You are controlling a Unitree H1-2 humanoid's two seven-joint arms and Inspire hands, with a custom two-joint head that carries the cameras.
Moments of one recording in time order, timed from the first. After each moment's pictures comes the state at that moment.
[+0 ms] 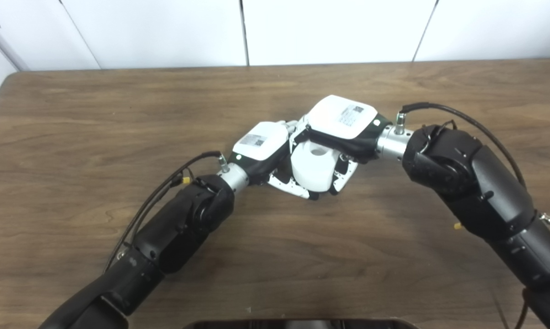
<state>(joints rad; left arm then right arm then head) -0.40 0.29 -0.62 0.15 0.76 -0.01 -0.11 -0.53 -0.43 0.51 -0.17 -0.75 -0.17 0.56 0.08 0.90</state>
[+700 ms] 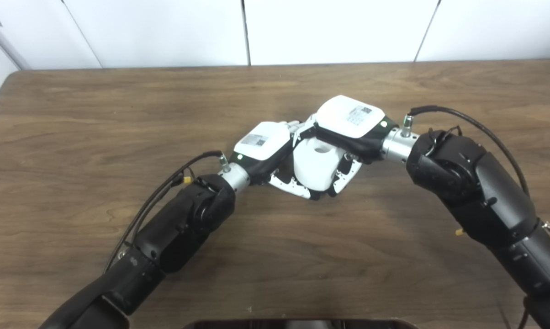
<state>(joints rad) -0.40 0.29 -0.62 0.15 0.76 -0.01 -0.12 -0.49 -0.43 0.48 -0.18 -0.74 -0.13 0.54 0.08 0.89</state>
